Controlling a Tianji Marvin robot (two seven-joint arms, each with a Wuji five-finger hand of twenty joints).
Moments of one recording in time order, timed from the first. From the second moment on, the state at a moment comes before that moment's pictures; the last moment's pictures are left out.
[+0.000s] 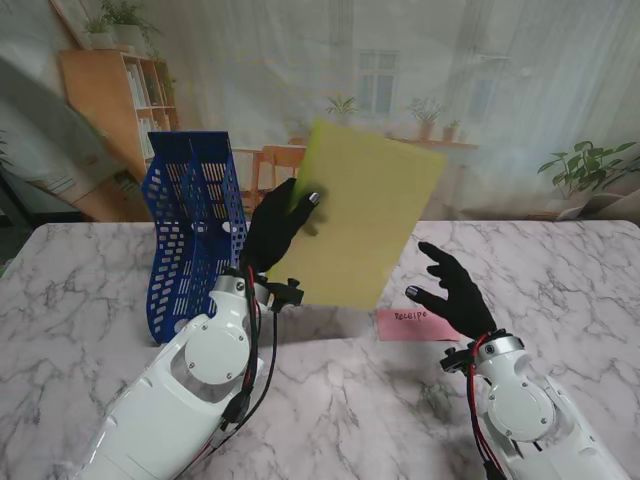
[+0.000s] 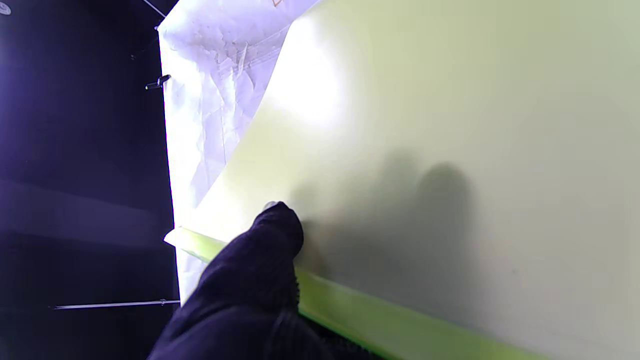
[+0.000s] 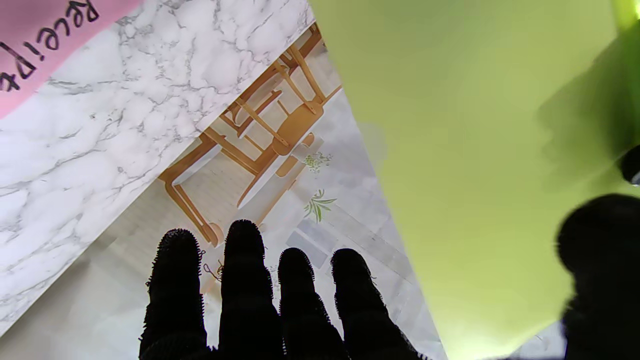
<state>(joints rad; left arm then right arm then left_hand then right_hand) 1.35 -1.28 -0.99 -1.64 0.03 -0.24 0.38 -1.69 -1.15 1.39 -1.59 -0.33 -0.25 -0.15 1.22 -0.12 0.24 -0.05 0.55 0.25 0.74 0.55 0.80 0.30 0.46 0.37 0.83 0.28 0.64 0.44 0.57 0.23 1.17 0.45 0.13 -0.42 0.58 -0.14 0.21 0.18 0.26 0.26 0.21 0.22 0.37 0.21 0.43 0.21 0.17 0.26 0.08 0.35 0.72 0.44</state>
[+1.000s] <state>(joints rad) 1.35 -1.32 -0.91 -1.57 -0.10 -0.16 0.39 -1.66 -1.15 1.38 -1.55 -0.17 -0.30 -0.03 1.22 -0.12 0.25 -0.05 0.55 0.26 0.73 0.56 0.80 0.30 0.48 0.39 0.83 0.30 0.65 0.46 0.57 0.25 1.21 0.45 0.16 -0.53 0.68 -0.16 0.37 -0.12 0.74 0.73 0.21 0.16 0.39 0.22 0.34 0.17 0.10 0.26 0.03 0.35 0.40 0.65</state>
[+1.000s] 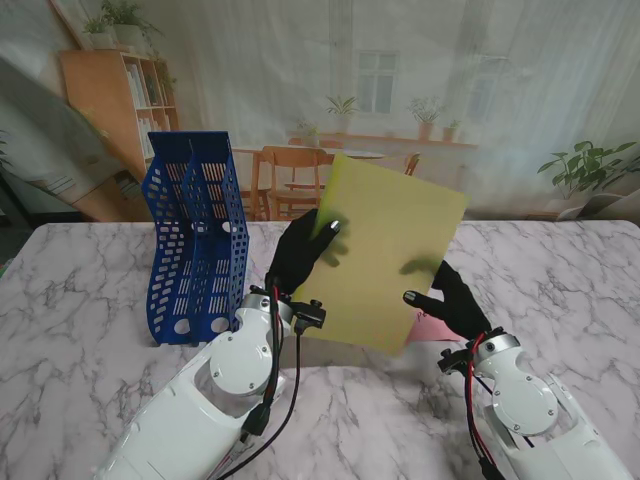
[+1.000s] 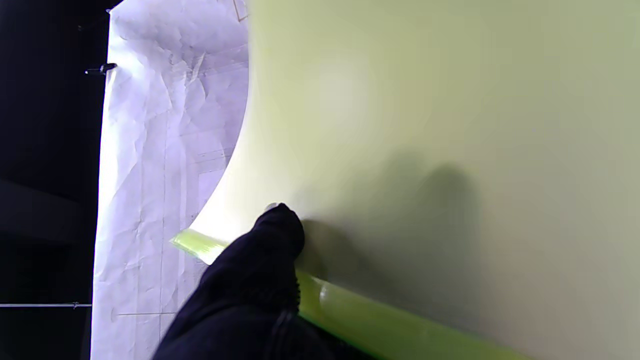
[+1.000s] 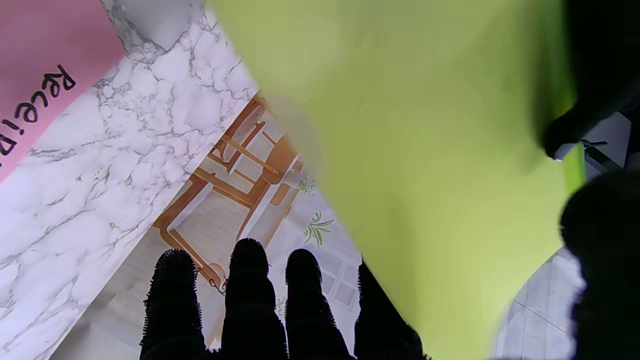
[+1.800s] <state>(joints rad) 1.34 -1.31 -0.92 -1.50 -0.14 -0.06 0.28 -1.67 -1.16 1.39 -1.59 -0.10 -0.35 -0.06 1.22 -0.12 0.23 -0.06 0.55 0.29 0.57 0.46 0.80 0.31 0.47 0.38 0.84 0.30 0.65 0.46 0.59 0.26 1.22 0.45 0.73 -0.52 0.81 -0.22 0.64 -0.10 1.08 0.58 1.15 0.14 0.88 0.42 1.07 0.19 0.42 0.37 0.38 0.43 1.08 0.44</state>
